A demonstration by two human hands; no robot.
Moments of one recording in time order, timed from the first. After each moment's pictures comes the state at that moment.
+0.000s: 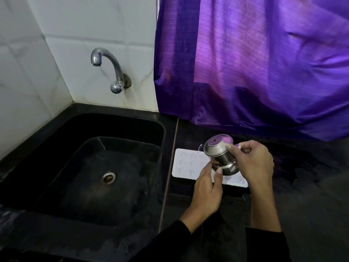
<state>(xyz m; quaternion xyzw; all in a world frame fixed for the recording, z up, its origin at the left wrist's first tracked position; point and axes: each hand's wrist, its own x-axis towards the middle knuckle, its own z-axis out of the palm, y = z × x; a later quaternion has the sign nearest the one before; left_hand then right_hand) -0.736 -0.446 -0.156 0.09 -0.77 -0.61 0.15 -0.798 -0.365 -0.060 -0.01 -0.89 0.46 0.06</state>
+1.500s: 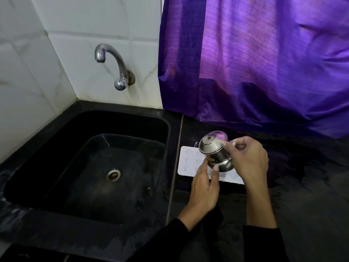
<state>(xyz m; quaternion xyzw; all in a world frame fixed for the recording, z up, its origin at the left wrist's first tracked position) -0.730 -0.467 -0.158 0.12 -0.76 -0.62 0.15 -0.796 -0.390 -0.068 0.02 -0.89 0.45 0.06</state>
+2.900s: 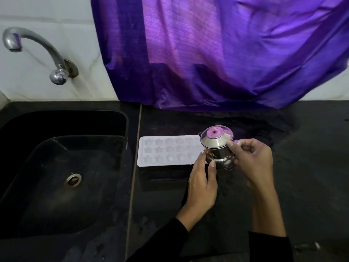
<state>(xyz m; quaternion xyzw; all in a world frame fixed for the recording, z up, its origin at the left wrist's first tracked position) -0.734 -0.371 -0.162 0.05 -0.77 -0.62 0.14 -0.784 -0.270 -0.087 -0.09 -0.80 0.58 0.08</state>
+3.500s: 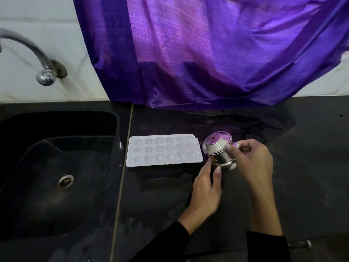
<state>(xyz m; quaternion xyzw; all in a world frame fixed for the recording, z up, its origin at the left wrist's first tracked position) -0.739 -0.334 -0.170 0.02 -0.77 -0.63 0.09 -0.787 -0.241 -0.083 -0.11 -0.89 0.44 0.09</state>
